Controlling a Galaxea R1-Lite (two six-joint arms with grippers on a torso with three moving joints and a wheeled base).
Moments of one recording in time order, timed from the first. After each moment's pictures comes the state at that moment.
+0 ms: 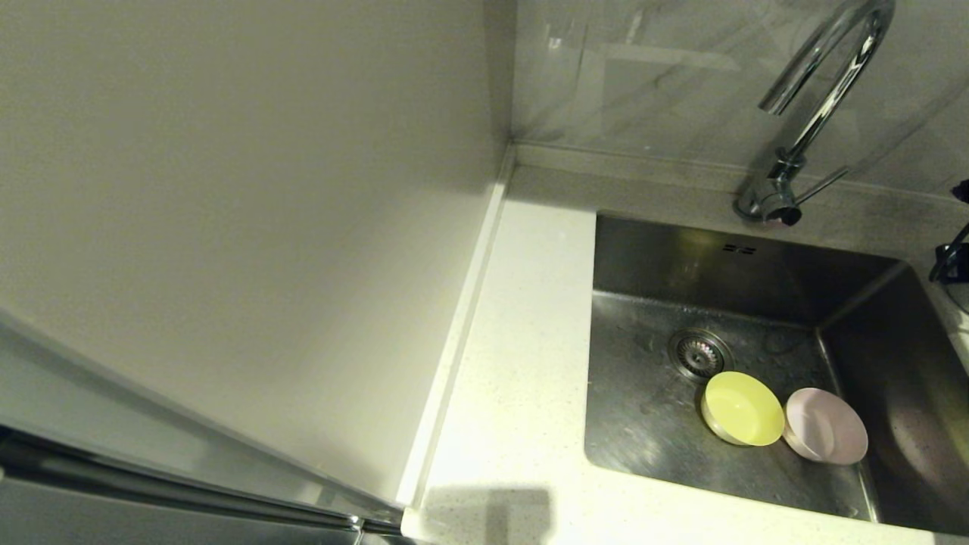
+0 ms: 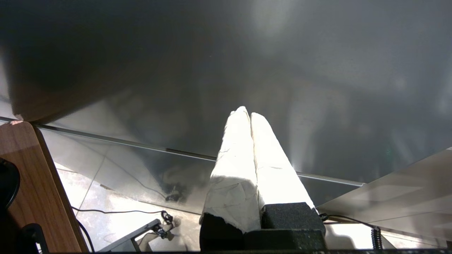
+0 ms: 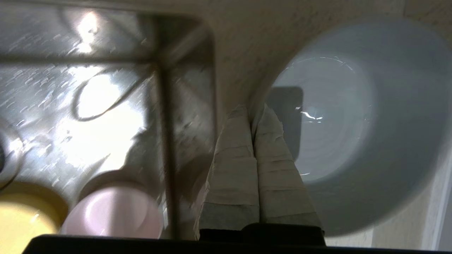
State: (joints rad) left arm 0.00 0.00 0.00 -0.01 0.00 -0.01; right arm -0.56 2.17 -1.97 0.41 -0.04 -0.25
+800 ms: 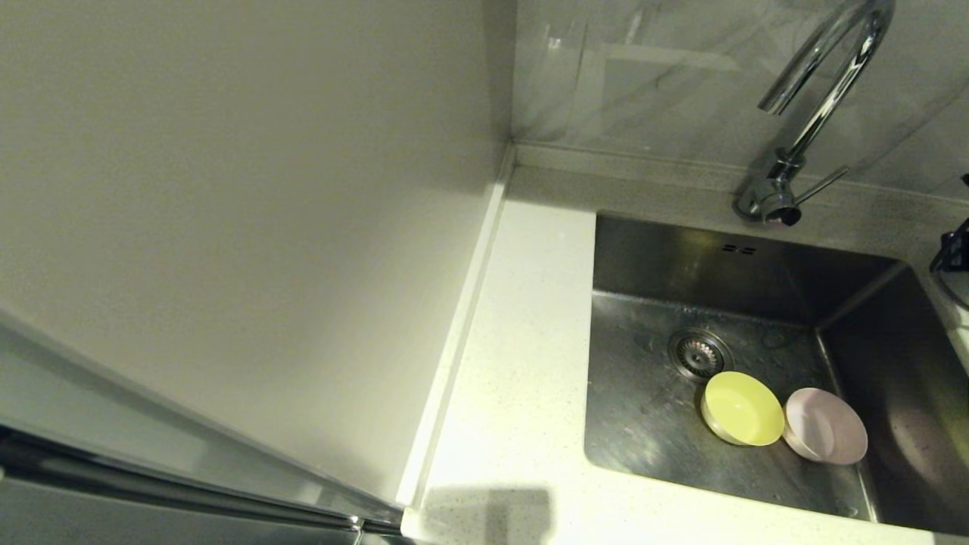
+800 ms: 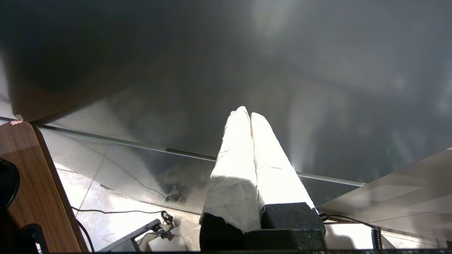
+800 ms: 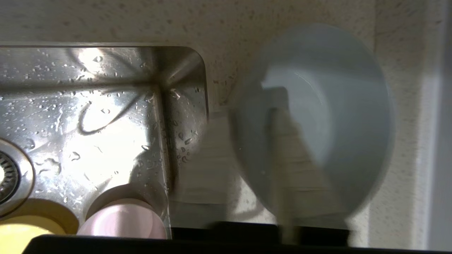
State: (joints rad) left arm 0.00 0.00 0.00 -0.01 0.00 -0.01; right arm -0.56 2.15 -1.98 0.38 -0.05 -0.21
